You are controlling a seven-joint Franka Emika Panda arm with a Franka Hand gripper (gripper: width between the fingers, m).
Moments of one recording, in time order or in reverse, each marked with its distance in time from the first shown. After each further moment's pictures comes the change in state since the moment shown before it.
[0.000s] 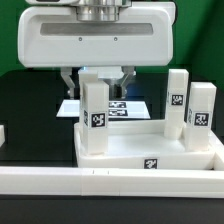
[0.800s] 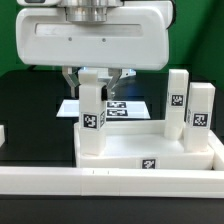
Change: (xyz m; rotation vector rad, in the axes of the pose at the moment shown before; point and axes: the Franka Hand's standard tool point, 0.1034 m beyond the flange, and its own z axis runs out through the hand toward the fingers) arm 0.001 0.009 0.001 0.019 -0.019 0.556
